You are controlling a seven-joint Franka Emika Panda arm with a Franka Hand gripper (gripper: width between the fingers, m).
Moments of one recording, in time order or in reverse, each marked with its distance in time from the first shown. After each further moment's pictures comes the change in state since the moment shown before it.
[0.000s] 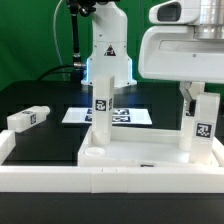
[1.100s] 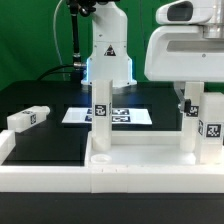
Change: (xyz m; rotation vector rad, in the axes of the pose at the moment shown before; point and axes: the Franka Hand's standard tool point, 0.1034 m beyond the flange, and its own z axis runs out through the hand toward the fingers) arm -0.004 -0.011 -0.001 0.017 0.003 -0.294
